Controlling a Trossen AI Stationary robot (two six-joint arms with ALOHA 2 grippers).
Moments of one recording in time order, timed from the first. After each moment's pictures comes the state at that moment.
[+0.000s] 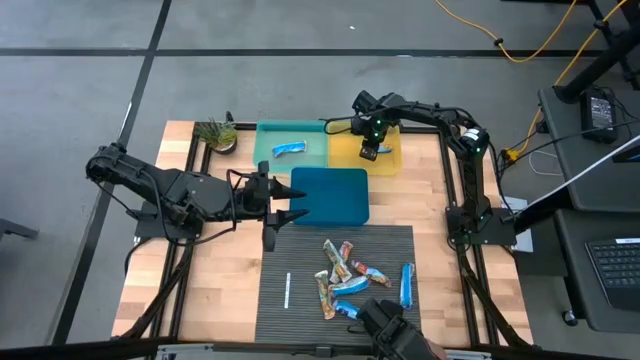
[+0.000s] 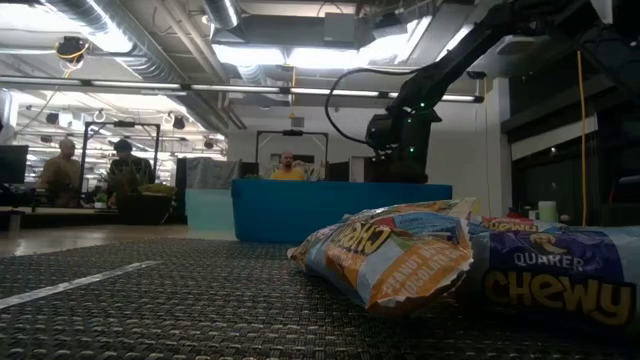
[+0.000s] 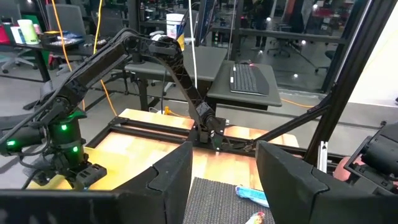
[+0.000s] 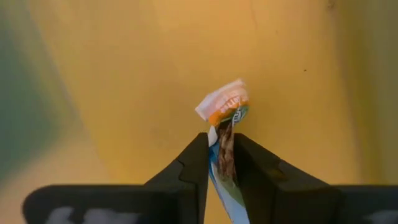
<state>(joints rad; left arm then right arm) -0.38 1.25 1.33 -0.24 -0.55 -0.20 -0.76 2.09 1.54 -0.90 -0.12 -0.45</state>
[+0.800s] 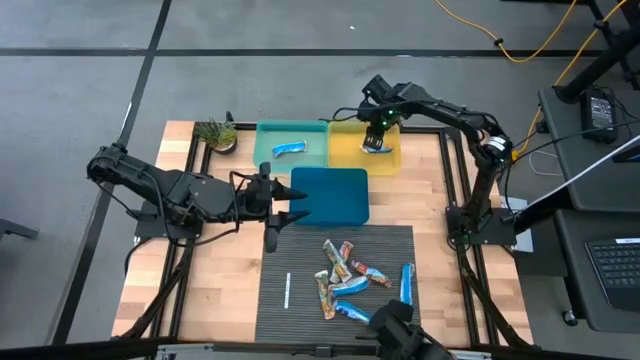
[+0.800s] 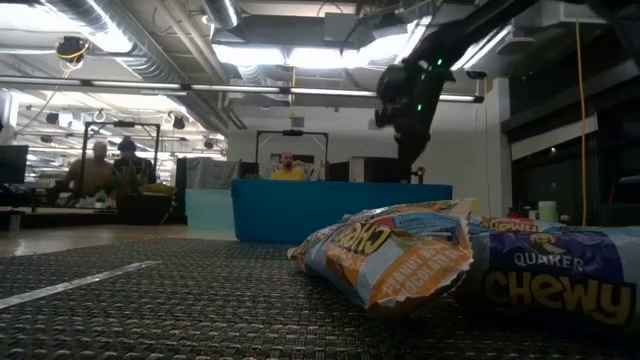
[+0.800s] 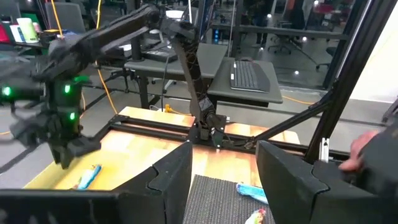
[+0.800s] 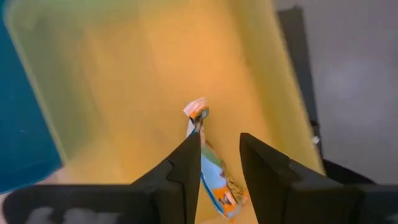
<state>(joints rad) -0.38 1.26 1.33 -0.25 -0.55 -0.20 -0.76 1.86 1.54 -0.89 -0.09 -0.44</state>
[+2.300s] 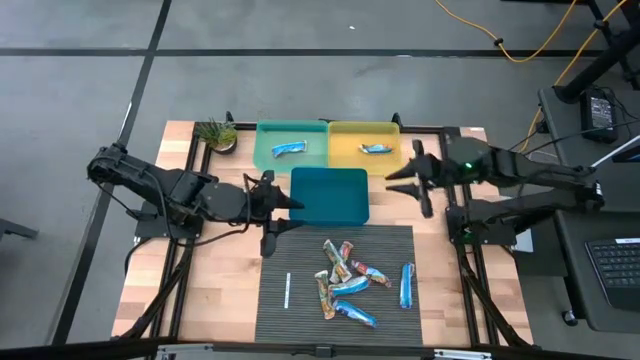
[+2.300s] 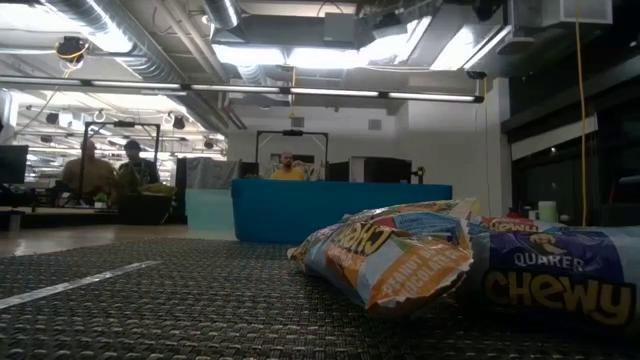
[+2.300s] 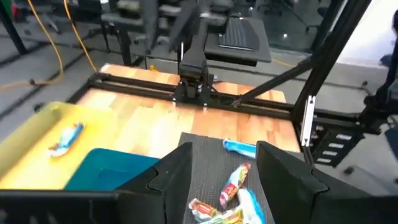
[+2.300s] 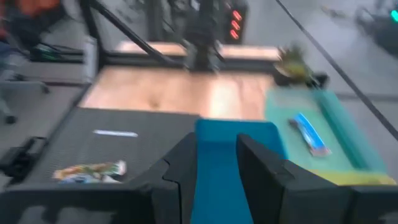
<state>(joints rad) -0.35 1.27 1.33 -0.42 -0.42 -0.31 -0.06 0.85 0.98 -0.48 -0.10 -0.06</state>
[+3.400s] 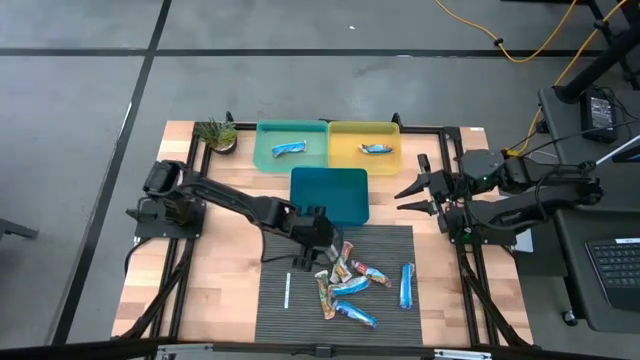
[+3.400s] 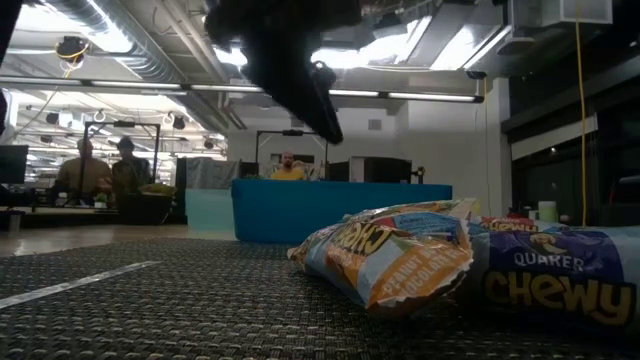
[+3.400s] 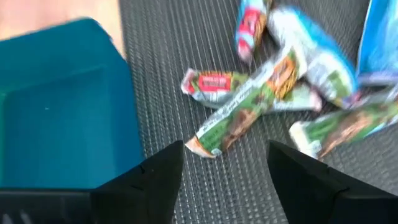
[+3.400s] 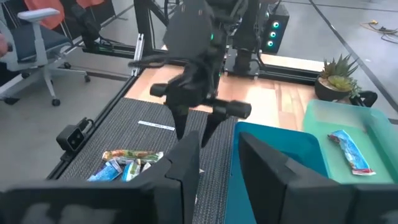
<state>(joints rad) -0.20 1.81 1.33 -0.49 -0.09 0.06 0.09 0.79 0.96 -0.51 -0.10 -0.08</state>
